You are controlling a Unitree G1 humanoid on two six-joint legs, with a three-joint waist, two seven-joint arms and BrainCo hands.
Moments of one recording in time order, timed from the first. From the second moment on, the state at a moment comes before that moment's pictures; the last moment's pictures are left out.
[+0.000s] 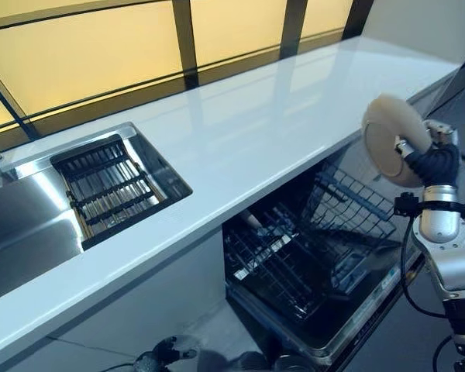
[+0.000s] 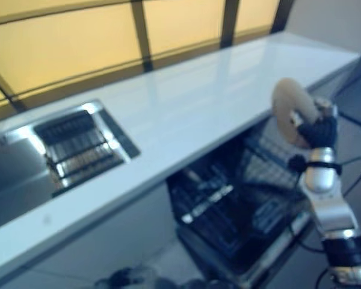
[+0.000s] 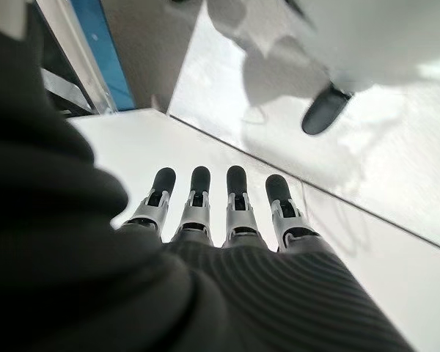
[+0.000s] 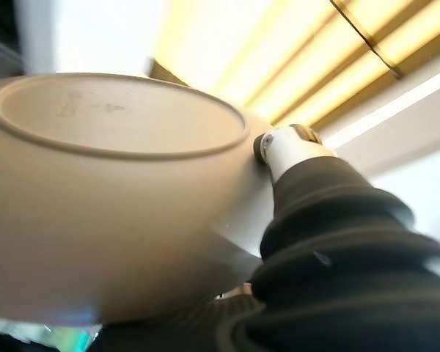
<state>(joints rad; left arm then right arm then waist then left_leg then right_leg) -0.03 0.25 -0.37 1.10 0.08 -0.01 0.03 -0.23 -0.77 -0.01 -0.05 0.16 0.07 -0.41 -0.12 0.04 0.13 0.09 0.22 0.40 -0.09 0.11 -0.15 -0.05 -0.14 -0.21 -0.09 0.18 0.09</state>
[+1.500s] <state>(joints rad) -0.16 0.31 -0.41 0.96 0.06 0.01 0.02 -0.47 -0.72 0.17 0.56 0.03 0.18 -0.48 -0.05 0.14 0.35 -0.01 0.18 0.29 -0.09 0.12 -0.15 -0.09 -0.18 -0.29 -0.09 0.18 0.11</state>
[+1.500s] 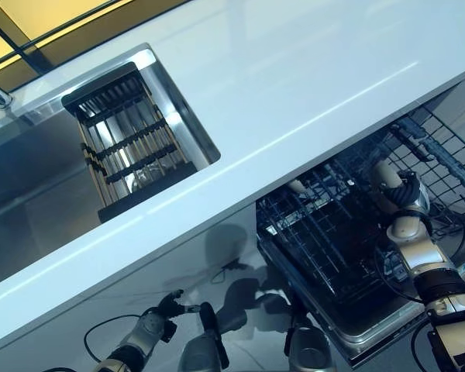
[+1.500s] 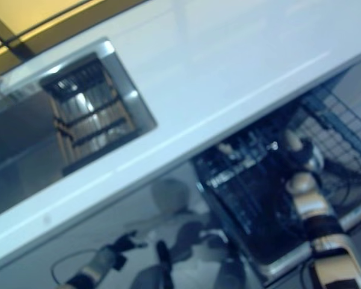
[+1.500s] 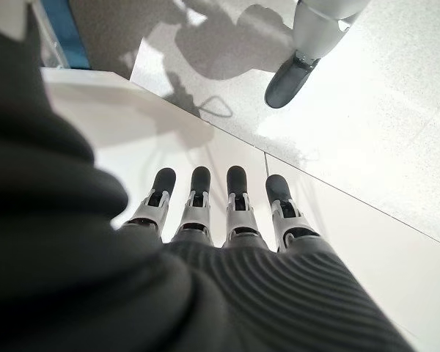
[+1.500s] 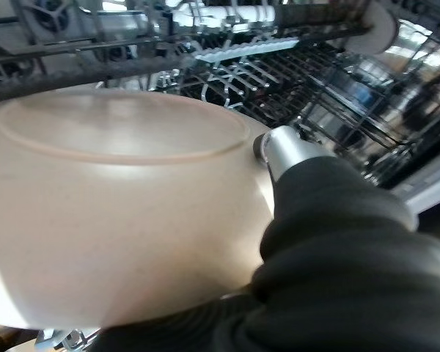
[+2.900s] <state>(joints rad) -0.16 0.34 -0.46 0.90 0.04 0.00 -0.01 -0.63 -0.75 0.25 0.70 -0.03 0.23 -0.38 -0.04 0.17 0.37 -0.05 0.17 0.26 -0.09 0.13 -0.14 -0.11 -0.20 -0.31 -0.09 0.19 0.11</state>
